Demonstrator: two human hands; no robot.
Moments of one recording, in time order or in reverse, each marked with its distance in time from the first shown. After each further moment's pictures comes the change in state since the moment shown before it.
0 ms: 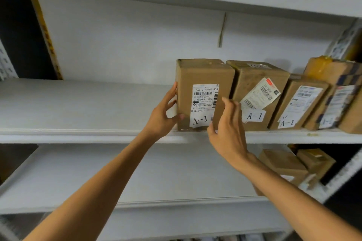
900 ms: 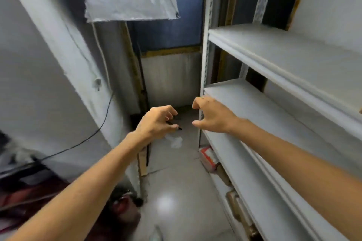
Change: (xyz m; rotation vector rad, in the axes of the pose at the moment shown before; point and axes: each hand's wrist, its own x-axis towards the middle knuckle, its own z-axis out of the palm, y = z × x) left_hand -0.378 0.093 0.016 0.967 0.846 -1.089; right_hand -0.145 -0.175 0.066 0.608 -1.024 -1.268
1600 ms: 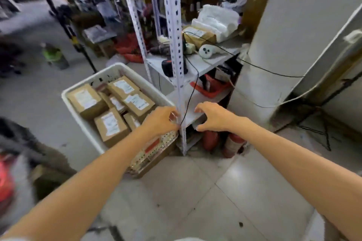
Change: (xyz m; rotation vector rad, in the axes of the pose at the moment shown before) left_hand -0.555 -0.109 -0.034 -0.015 0.324 -1.031; right_hand -0.171 -0.402 0.196 0.021 -0.750 -1.038
